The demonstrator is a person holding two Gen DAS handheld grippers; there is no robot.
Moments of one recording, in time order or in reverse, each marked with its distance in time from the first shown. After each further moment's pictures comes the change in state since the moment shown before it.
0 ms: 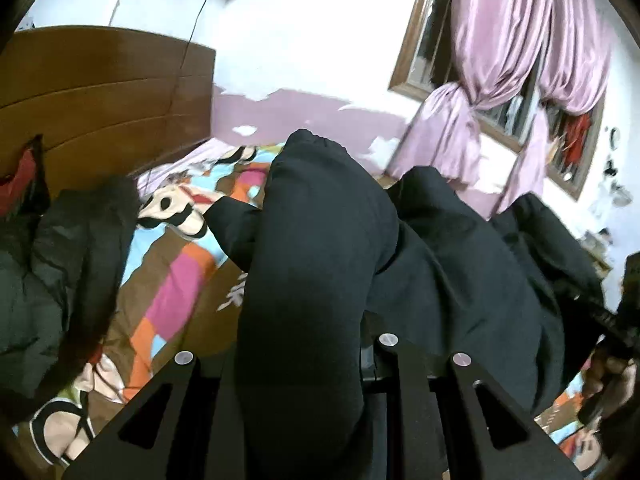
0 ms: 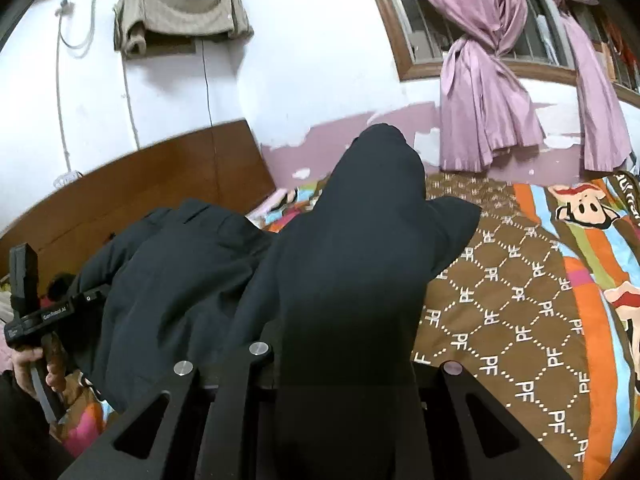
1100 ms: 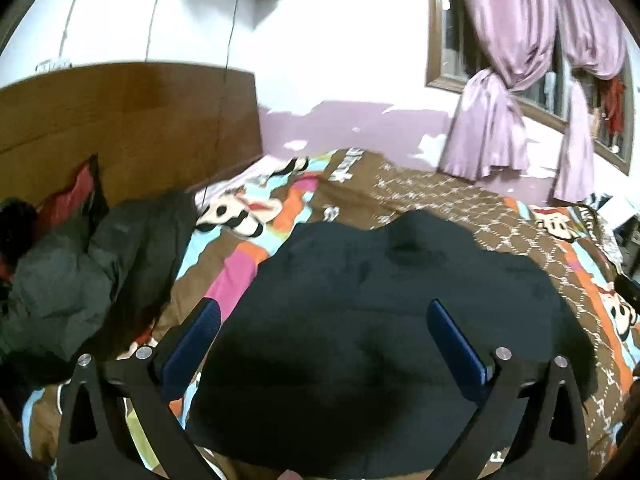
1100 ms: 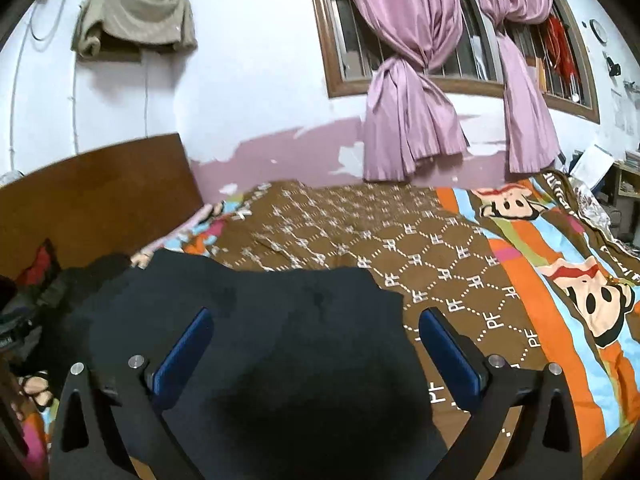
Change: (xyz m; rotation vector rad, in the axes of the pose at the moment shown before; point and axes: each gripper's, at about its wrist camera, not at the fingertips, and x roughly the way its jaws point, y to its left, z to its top) left arm -0.017 -0.025 -0.049 0.086 -0.101 0.240; right arm -0.034 -0.001 -0.053 0.028 -0.135 -0.271
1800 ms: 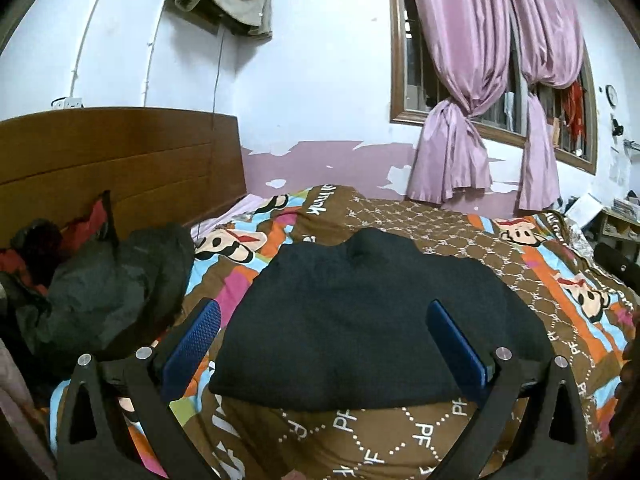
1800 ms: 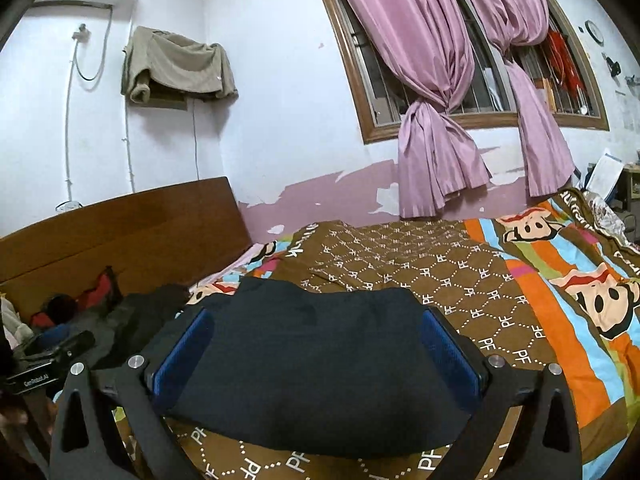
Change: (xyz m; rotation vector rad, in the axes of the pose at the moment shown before) left arm -0.101 -0.007 -0.021 0.059 -0.127 -0.084; right arm -0.117 0.034 -0.014 0.021 -0.147 0.143
